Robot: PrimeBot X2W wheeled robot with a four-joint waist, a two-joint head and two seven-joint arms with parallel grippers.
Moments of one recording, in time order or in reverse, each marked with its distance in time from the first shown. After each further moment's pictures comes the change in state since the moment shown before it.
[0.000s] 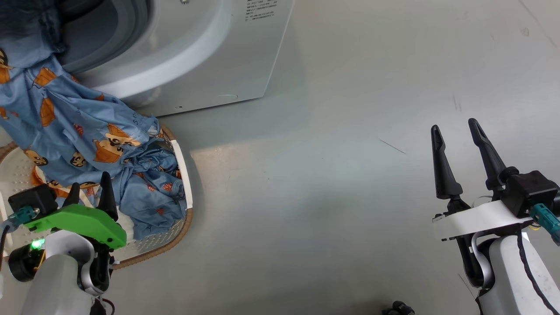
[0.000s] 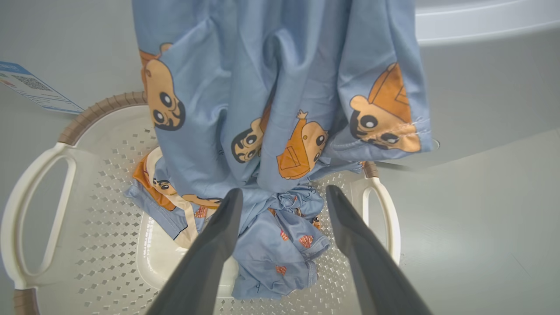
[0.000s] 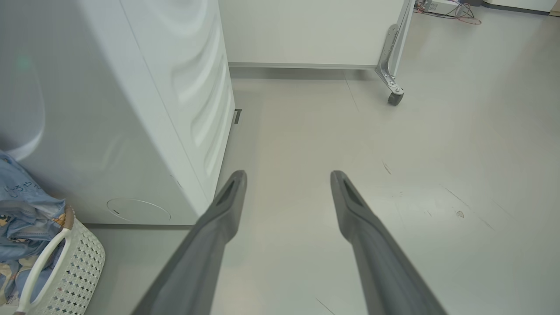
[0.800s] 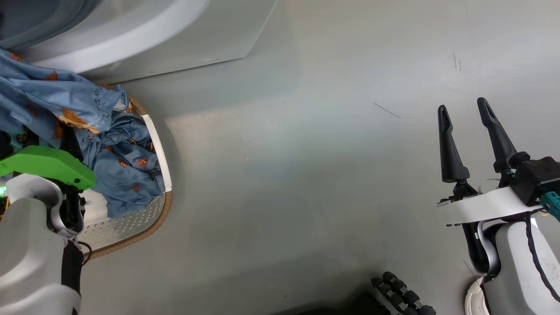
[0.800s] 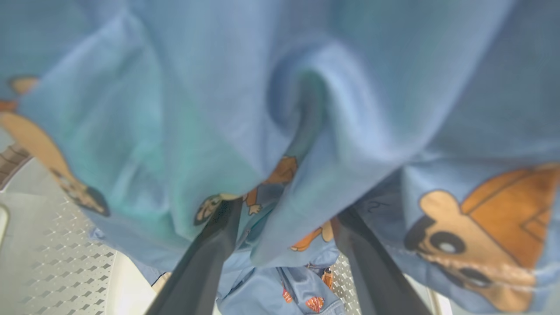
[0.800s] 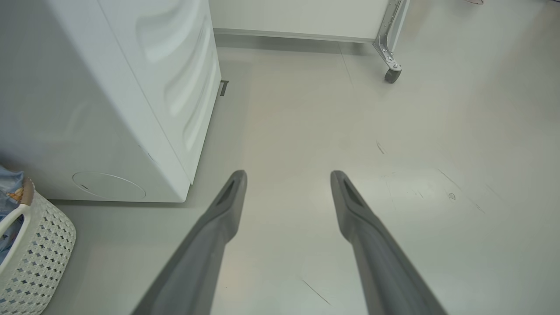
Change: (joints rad) left arm -0.250 0.052 0.043 0.163 -0.018 -0.002 -0.038; right arm -0.043 -0.009 -0.006 -0.036 -0.007 0.000 0.000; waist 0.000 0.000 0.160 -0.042
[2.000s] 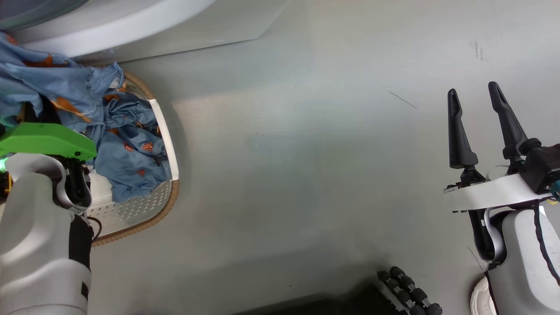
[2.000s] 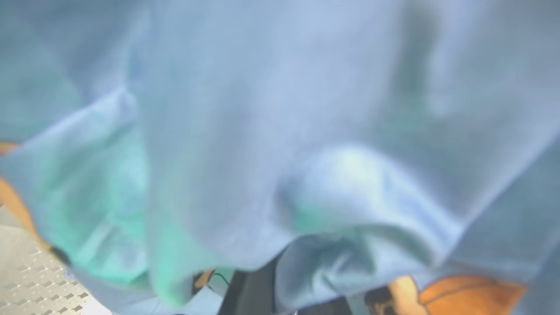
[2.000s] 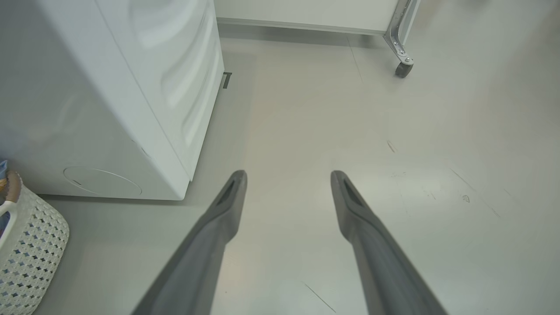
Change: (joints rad) left arm -0.128 -0.047 0.038 0.076 0.004 -0.044 -0.190; right arm -0.045 -0.002 -0.025 0.006 -0.009 0.000 0.000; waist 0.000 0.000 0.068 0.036
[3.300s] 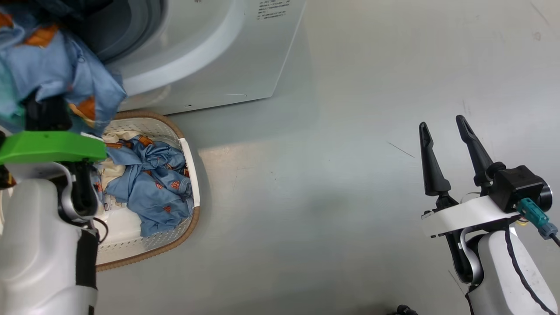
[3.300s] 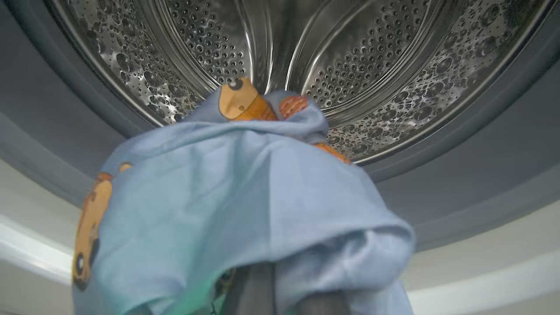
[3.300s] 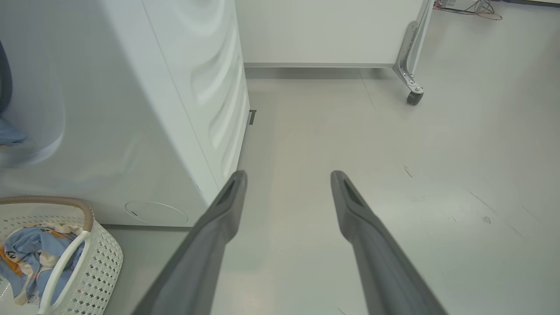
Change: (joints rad) left arm 0.165 -0.036 -0.048 -0.408 -0.011 -0.035 0.002; right arm 0.056 0.035 0.049 0.060 0.010 0.000 0.000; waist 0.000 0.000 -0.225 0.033
